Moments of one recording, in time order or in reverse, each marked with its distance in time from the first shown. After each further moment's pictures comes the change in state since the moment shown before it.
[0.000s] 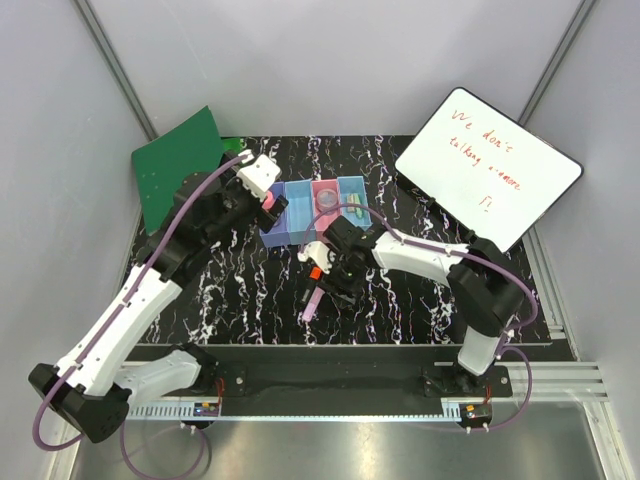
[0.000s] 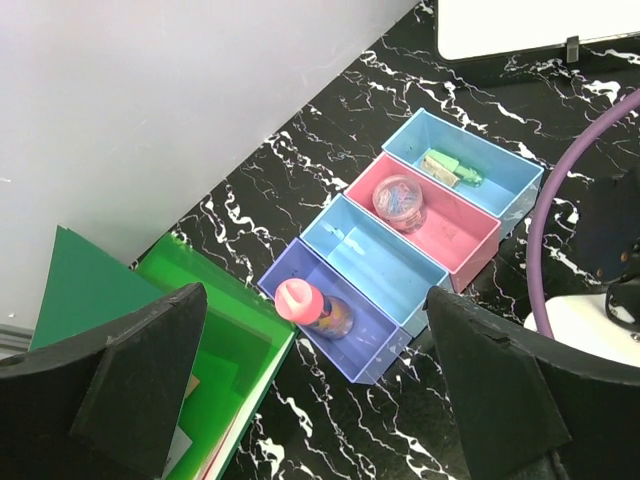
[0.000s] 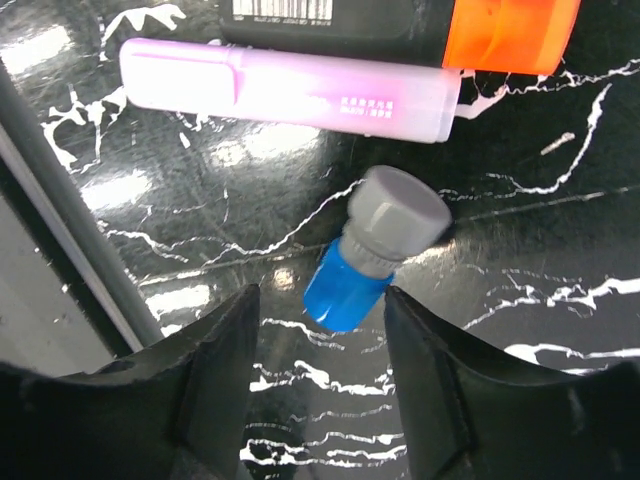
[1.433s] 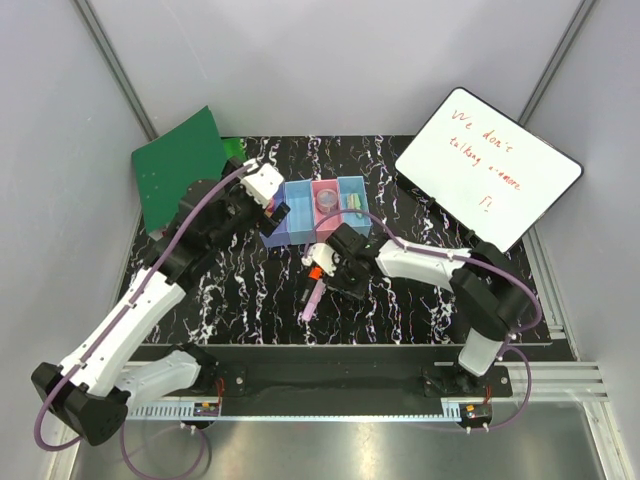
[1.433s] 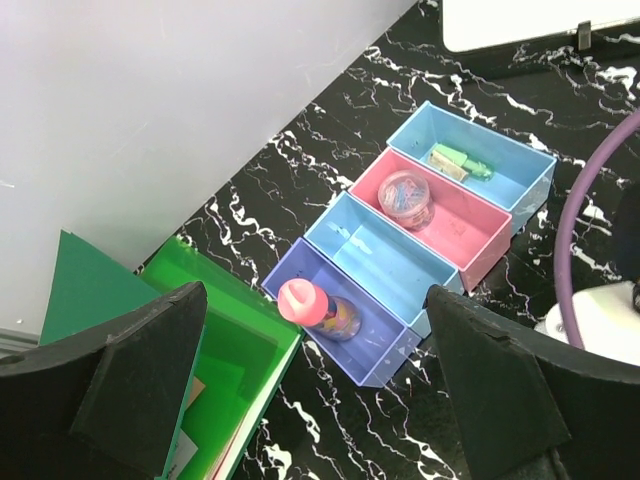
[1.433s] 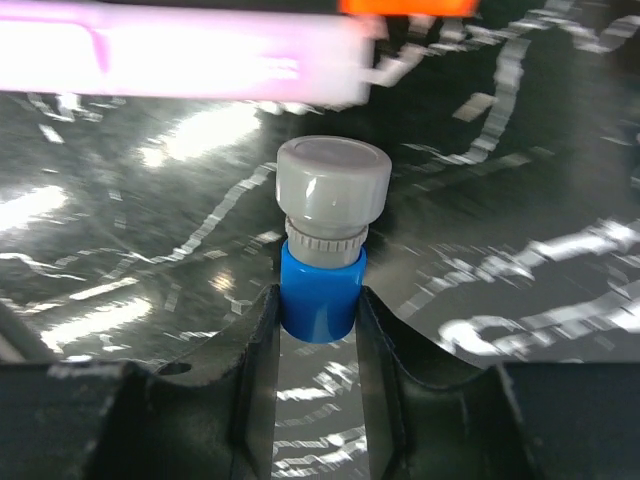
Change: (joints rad) left arm 0.000 -0.014 -0.080 0.077 0.000 0.035; right arm 0.013 -0.018 -0.097 0.126 0.172 -0.017
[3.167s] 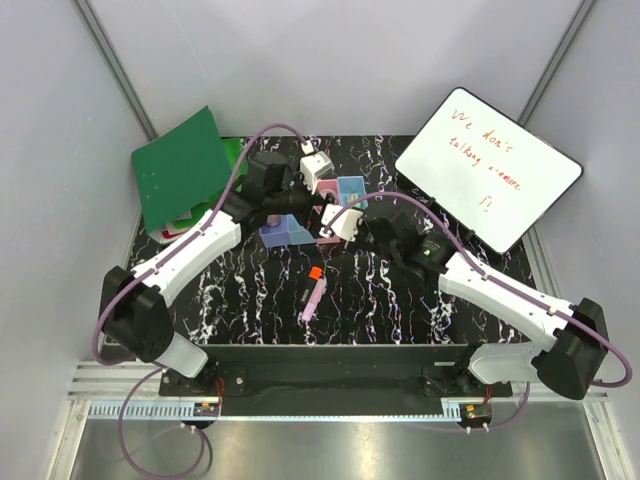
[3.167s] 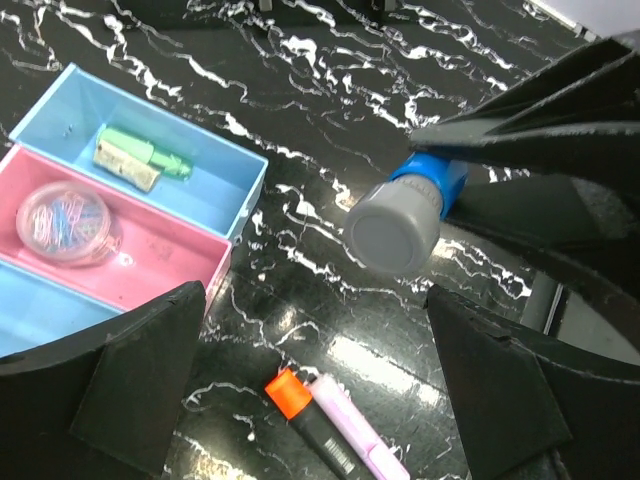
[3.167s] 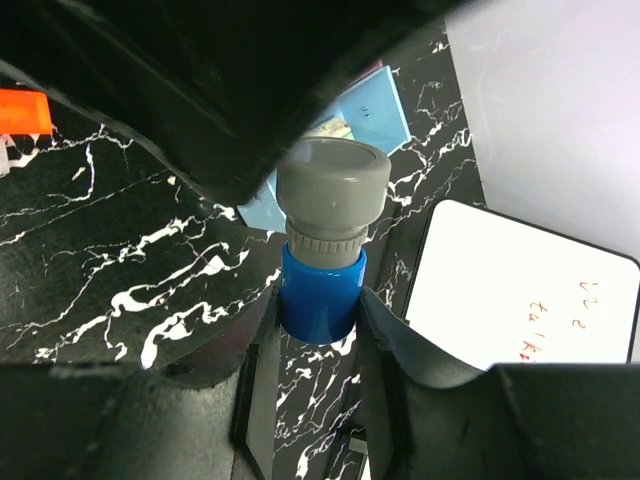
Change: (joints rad) left arm -0.013 0.484 0.173 0.006 0.553 -0.360; right arm 0.000 -0.478 -0.013 0.170 0.419 -0.325
